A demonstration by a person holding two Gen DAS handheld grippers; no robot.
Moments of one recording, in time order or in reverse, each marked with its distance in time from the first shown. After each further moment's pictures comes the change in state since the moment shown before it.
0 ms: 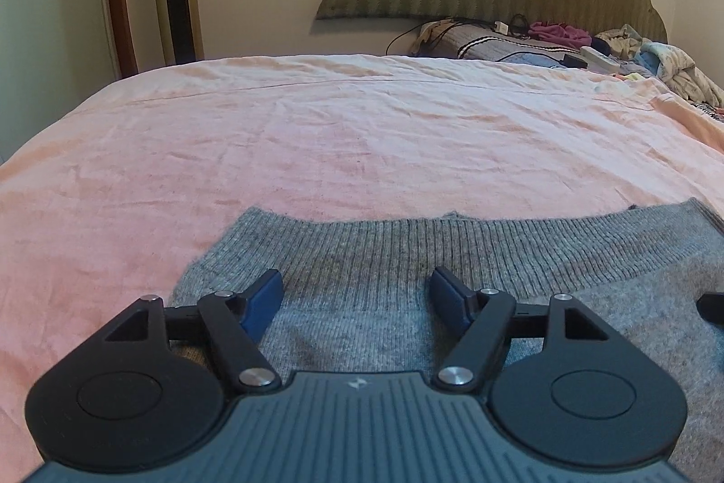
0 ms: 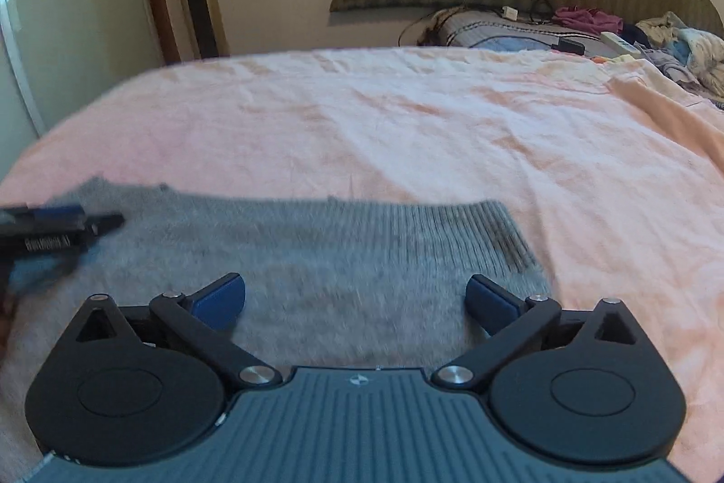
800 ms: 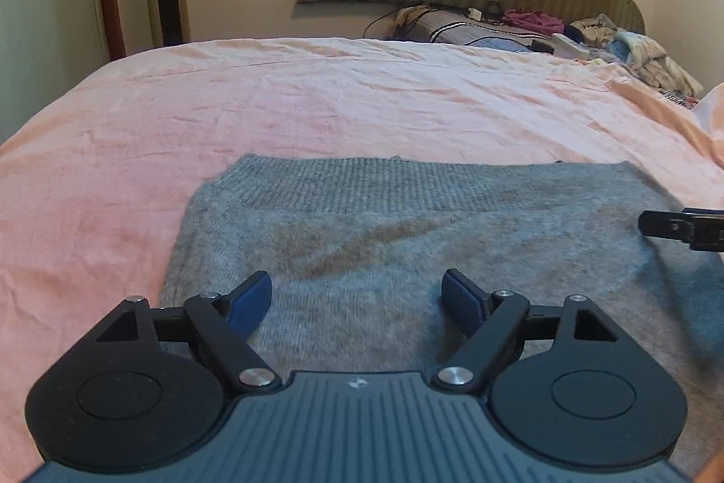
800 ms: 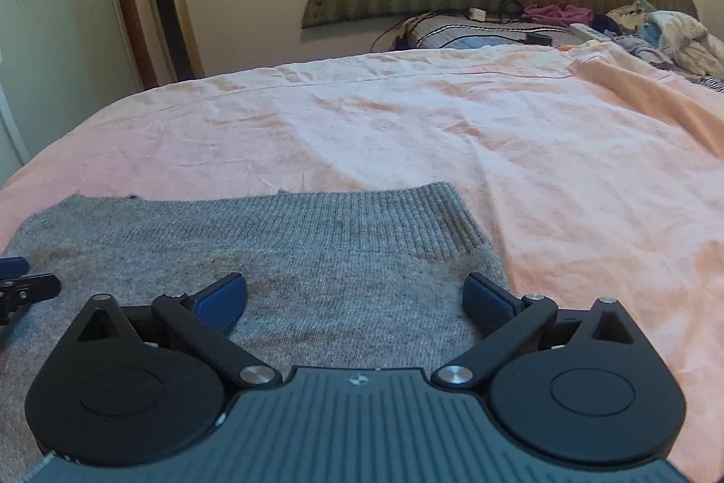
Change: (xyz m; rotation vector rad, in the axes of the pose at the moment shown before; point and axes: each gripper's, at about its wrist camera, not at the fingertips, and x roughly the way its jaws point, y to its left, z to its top) left arm -0.072 -0.005 -0.027 -0.012 0.053 -0.088; right arm -0.027 -0.008 -0.008 0.129 -0.069 -0.044
